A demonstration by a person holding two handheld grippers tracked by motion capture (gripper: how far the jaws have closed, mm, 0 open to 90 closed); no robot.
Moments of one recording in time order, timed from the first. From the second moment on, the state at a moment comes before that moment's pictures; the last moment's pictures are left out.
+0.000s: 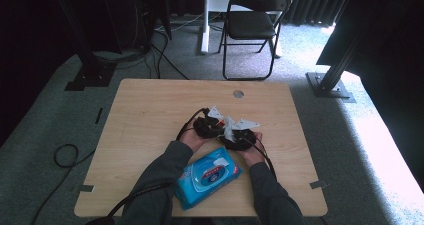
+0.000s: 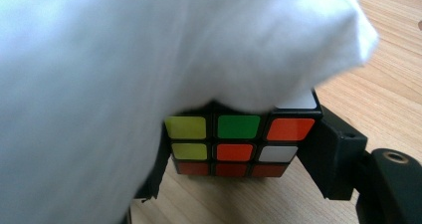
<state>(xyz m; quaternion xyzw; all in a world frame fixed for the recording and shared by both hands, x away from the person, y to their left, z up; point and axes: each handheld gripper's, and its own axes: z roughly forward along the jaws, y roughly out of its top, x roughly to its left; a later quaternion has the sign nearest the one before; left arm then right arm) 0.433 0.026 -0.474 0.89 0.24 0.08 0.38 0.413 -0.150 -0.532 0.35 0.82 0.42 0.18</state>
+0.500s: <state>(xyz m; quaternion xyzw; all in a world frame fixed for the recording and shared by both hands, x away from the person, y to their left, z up) 0.434 0.022 -0.476 0.89 0.23 0.09 0.38 0.412 -0.145 -0.533 0.34 0.82 0.42 0.18</state>
